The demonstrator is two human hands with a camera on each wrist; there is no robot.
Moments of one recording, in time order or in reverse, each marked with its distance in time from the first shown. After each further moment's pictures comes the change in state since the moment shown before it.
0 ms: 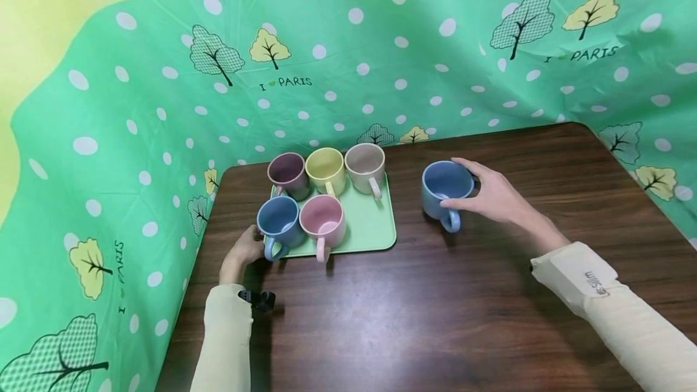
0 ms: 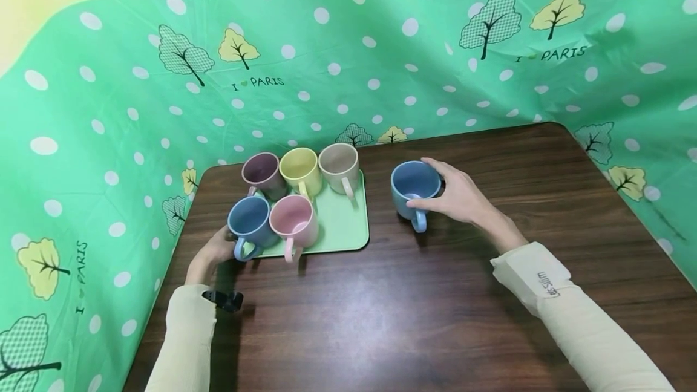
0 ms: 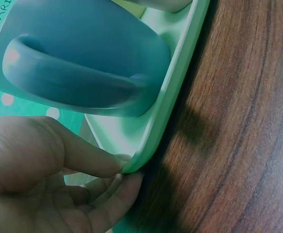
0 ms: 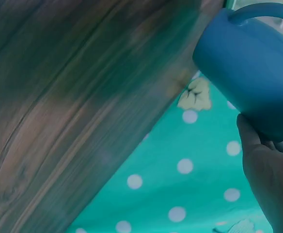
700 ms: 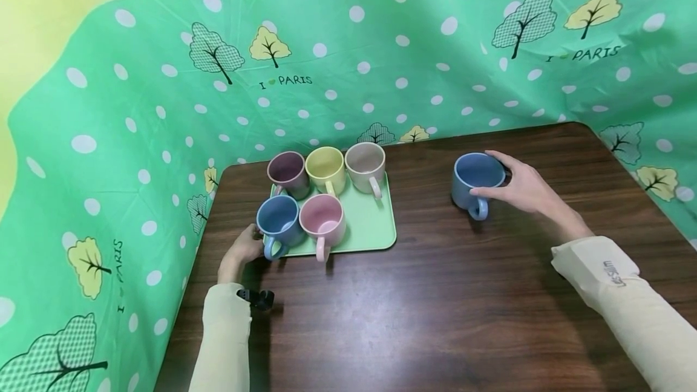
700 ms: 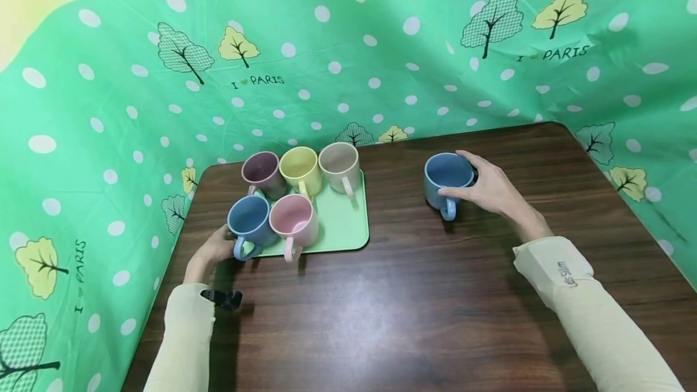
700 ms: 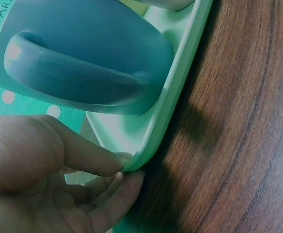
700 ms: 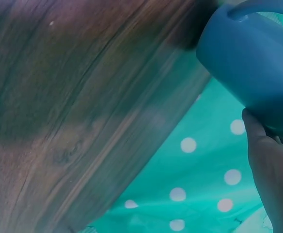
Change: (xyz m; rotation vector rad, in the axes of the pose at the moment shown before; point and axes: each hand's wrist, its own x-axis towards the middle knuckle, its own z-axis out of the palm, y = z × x) left_hand 0.002 -0.002 -0.001 -0.046 -0.030 -0.022; right_hand 0.003 0.053 -0.034 -0.012 -0.028 0.142
